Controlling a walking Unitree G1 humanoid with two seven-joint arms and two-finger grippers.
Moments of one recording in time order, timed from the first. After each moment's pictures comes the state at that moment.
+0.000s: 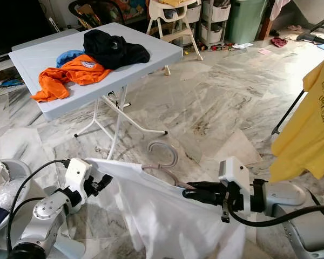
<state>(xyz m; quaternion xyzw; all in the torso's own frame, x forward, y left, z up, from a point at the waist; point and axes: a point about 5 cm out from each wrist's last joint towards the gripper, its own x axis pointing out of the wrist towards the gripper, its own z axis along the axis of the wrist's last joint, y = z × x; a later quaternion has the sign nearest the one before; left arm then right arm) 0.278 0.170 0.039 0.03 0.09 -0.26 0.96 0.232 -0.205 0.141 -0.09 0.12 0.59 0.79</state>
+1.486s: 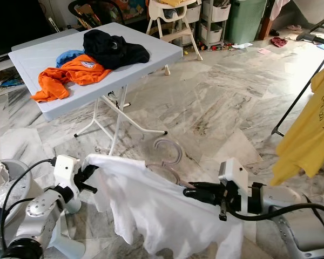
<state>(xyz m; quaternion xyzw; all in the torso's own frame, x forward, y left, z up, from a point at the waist) 0.285 0.199 0.038 0.02 0.09 -0.17 0.98 0.237 -0.209 0.123 -0.06 0.13 0.56 0.82</state>
